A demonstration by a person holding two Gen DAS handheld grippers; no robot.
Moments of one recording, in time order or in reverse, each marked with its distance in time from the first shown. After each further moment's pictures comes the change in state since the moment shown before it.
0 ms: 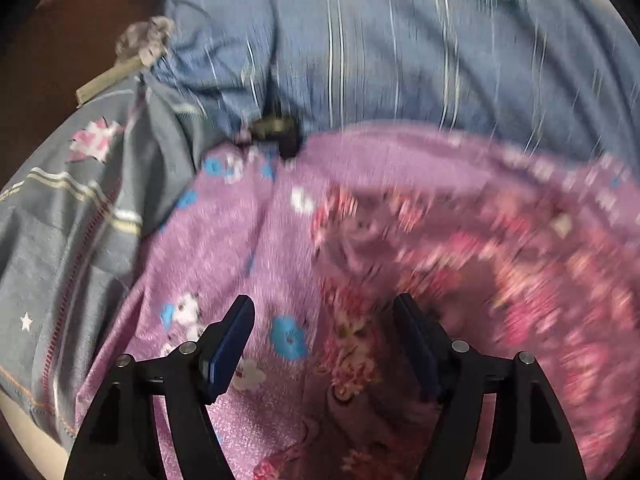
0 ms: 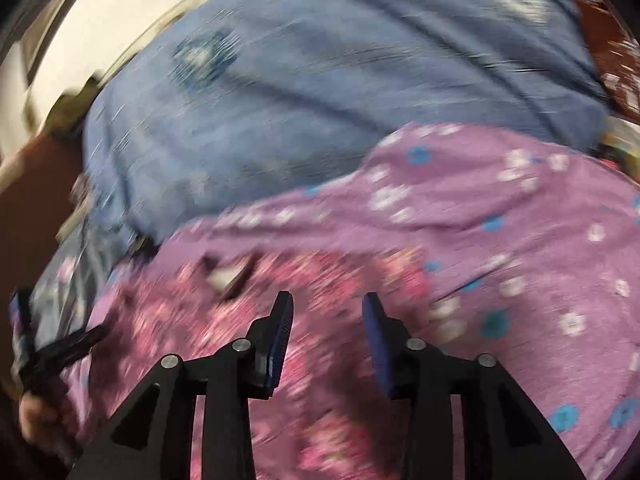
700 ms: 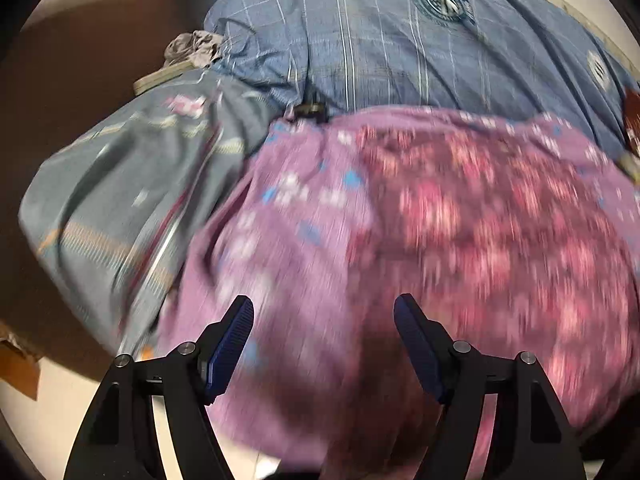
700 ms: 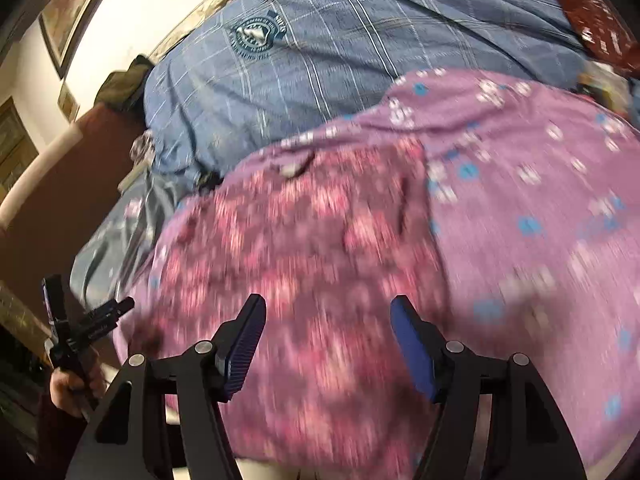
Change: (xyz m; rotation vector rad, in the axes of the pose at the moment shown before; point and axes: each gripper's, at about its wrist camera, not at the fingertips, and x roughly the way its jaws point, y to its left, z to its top) left arm -0.151 0.080 -0.164 0.043 -0.104 -0.067; right arm -0.148 -0.014 -0.126 0.092 0.077 0.141
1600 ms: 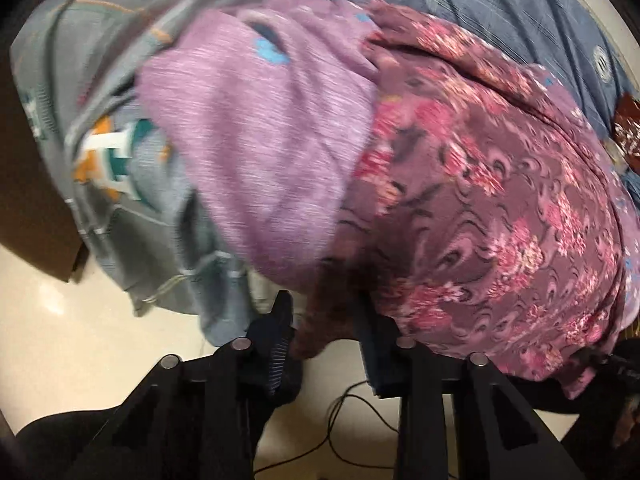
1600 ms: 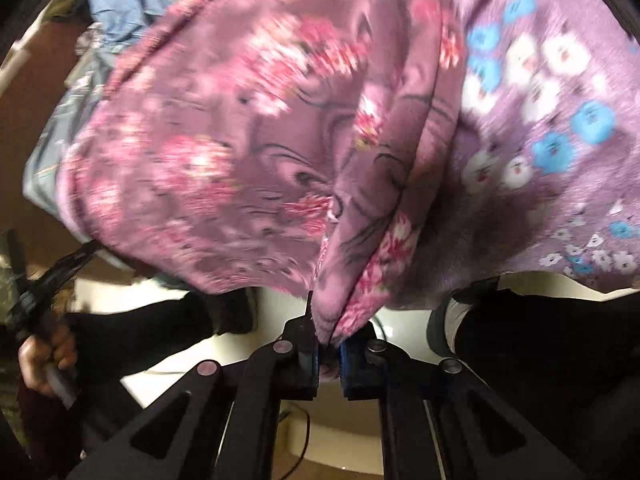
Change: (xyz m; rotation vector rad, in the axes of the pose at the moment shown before) left arm -0.021 0.024 -0.119 -0.153 0.266 -0.196; right arm 0.030 0.005 -0.138 0.107 0.411 -0.078
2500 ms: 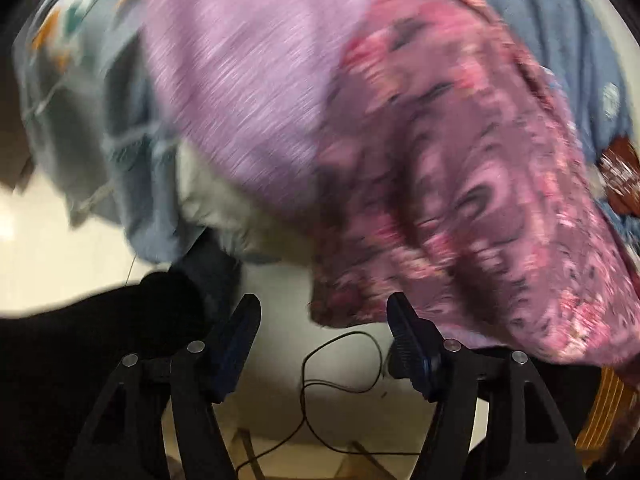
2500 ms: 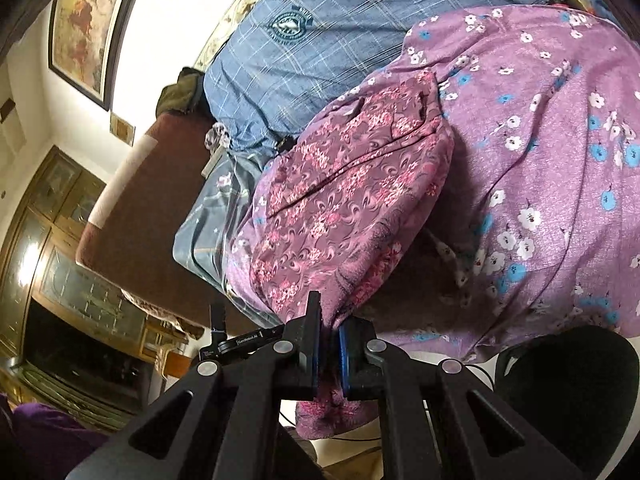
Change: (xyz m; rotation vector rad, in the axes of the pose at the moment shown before) left arm 0.053 0.009 -0.018 -0.277 0.182 -0.126; right arm -0.165 -0.014 0.015 -0.011 -0.282 0.399
